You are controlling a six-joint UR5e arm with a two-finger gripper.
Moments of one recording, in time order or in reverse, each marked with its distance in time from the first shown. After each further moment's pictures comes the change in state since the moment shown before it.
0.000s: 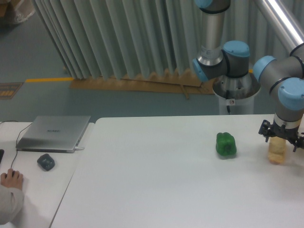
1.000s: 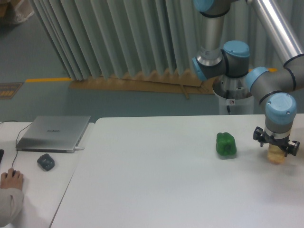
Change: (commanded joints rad) arm -0.057 -0.022 -0.018 -0.005 0.061 0.000
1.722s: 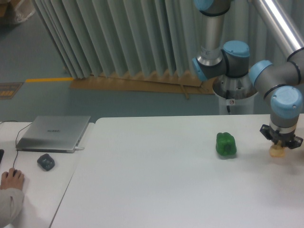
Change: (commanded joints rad) arm 0.055 0.026 0.144 -0.170 -0.012 0.082
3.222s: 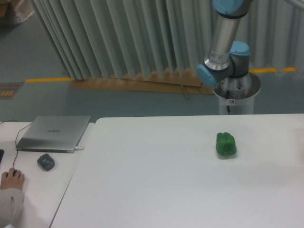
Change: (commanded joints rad) arm 0.305 -0.055 0.132 0.195 -0.126 0.796
